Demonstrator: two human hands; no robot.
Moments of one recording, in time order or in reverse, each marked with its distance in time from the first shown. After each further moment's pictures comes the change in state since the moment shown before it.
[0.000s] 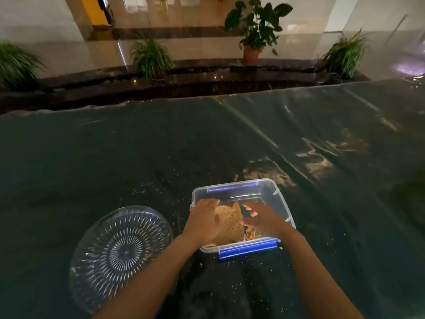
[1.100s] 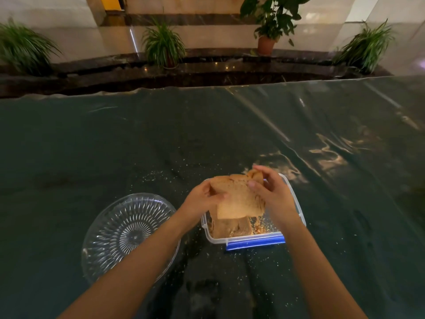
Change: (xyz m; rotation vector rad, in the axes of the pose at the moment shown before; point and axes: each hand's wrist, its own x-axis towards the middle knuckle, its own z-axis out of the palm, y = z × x) left_hand -0.004 -0.011 -0.042 -1.040 -0.087 -0.126; right_hand -0.015 -0.055 -0.010 0.647 0.364 -0.118
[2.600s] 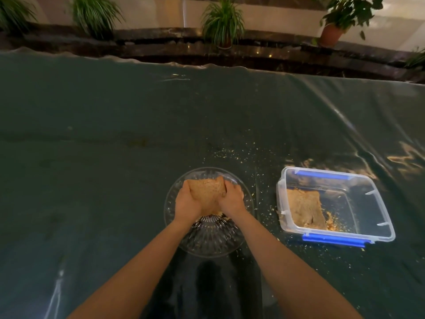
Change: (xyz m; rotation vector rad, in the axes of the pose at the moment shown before) left_hand -0.096 -0.087 -0.173 0.435 0.656 -0.289; right_hand -0.018 0.068 0.281 -0.629 -0.320 0.227
